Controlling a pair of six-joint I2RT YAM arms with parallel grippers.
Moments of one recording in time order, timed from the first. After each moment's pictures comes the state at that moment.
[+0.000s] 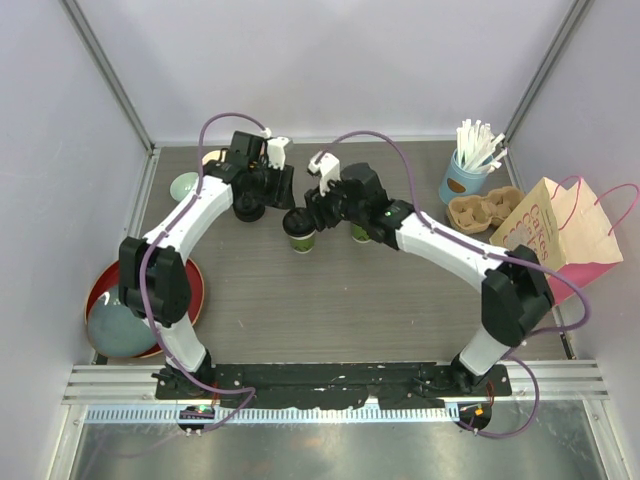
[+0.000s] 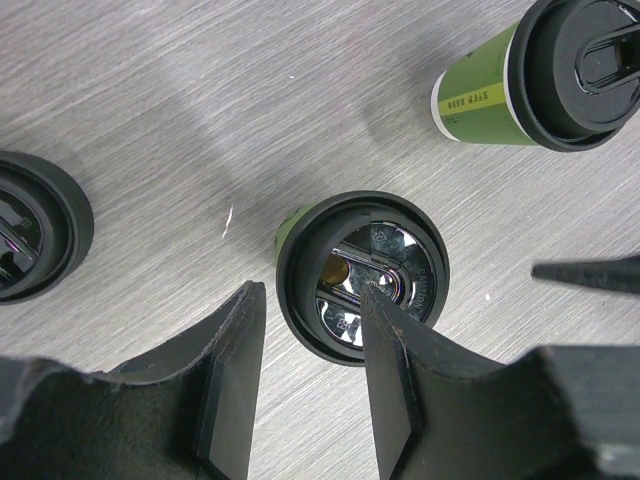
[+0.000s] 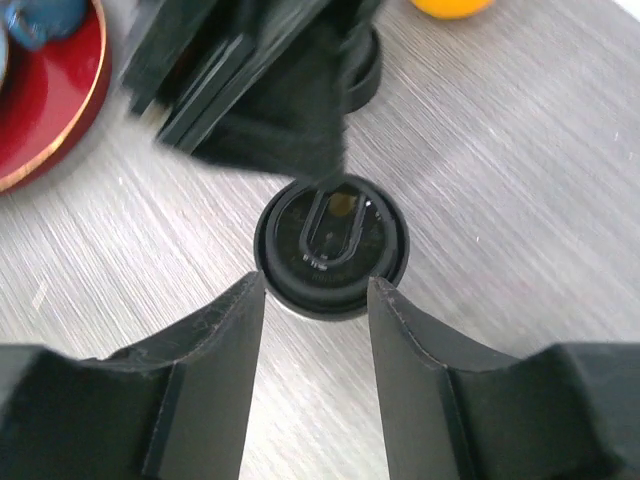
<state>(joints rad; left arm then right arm) -0.34 1.75 1.53 -0.63 0.34 -0.04 0.71 1.68 1.33 -0.10 -0.16 0.02</state>
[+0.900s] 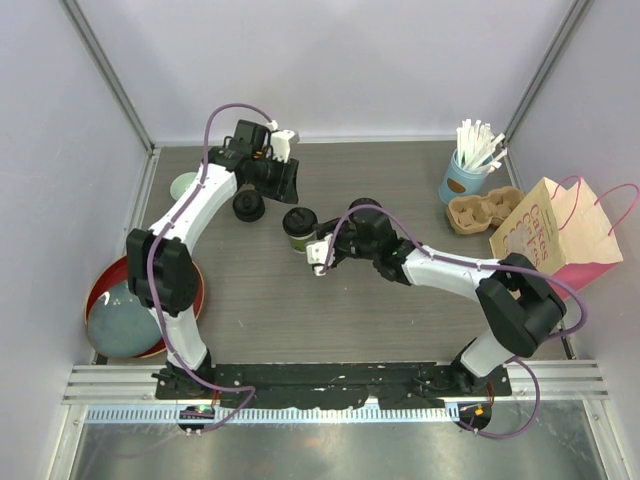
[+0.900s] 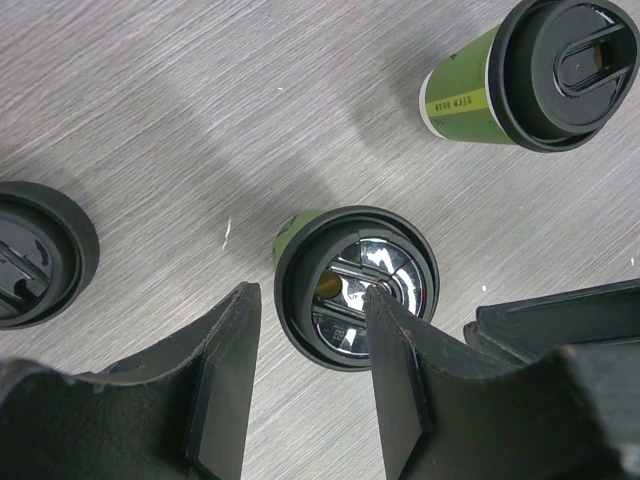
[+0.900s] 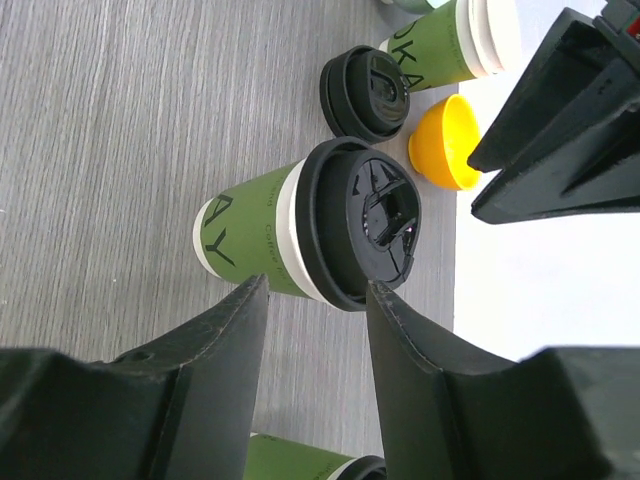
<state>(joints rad) -0.34 1.83 1.69 -0.76 0.37 0.04 0.73 1.55 0.85 0.32 -0.42 -1.13</state>
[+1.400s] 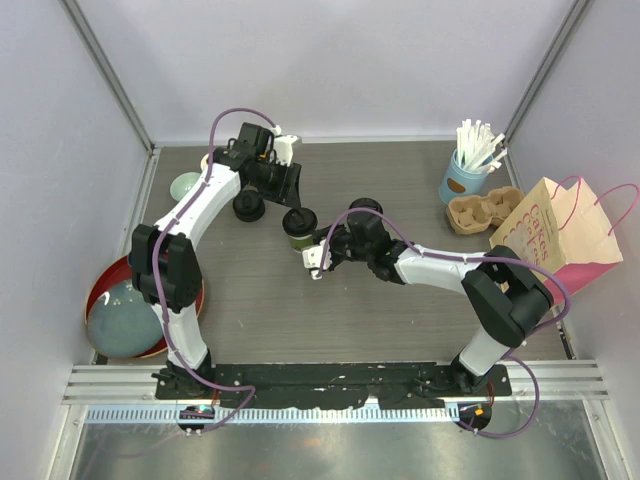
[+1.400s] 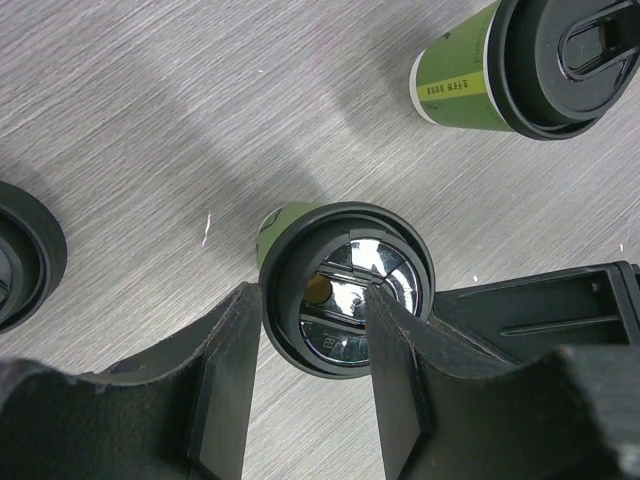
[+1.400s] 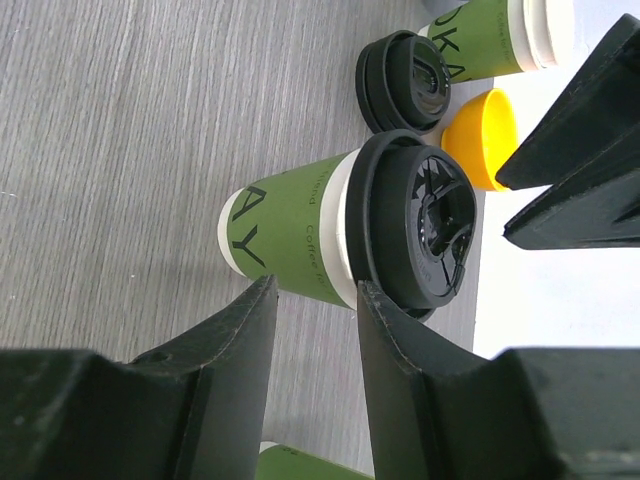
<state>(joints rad) -0.34 1.88 1.70 -0.77 0.41 0.02 0.74 1.64 0.86 0.32 -0.41 -1.19</state>
